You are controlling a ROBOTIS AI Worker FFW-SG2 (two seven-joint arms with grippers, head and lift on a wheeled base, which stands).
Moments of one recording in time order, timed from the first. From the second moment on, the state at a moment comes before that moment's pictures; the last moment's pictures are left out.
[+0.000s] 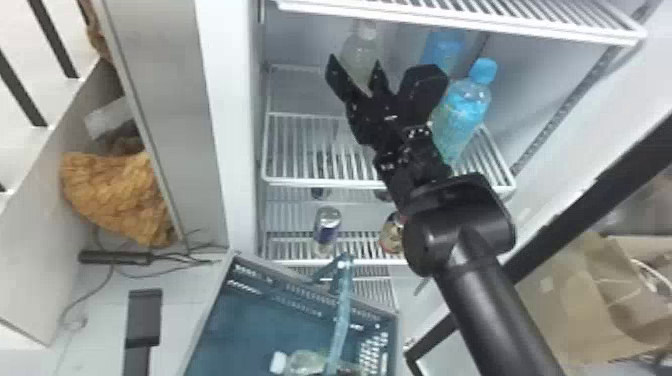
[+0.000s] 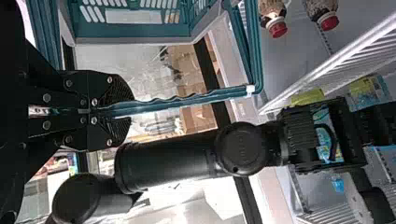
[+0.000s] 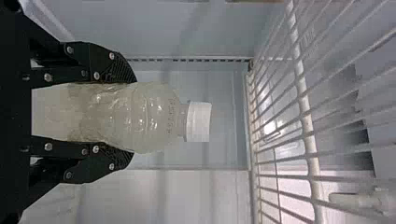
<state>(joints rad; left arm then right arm) 0.58 0.15 0.01 -2.33 1.22 1.27 -0.20 -0.20 -0.14 0.25 -1.54 -0.19 0.02 0.05</state>
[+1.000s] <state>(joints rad) 0.59 0.15 0.03 -2.33 1.22 1.27 -0.21 0.07 -0.19 0.23 -2.00 -0.25 0.20 0.05</state>
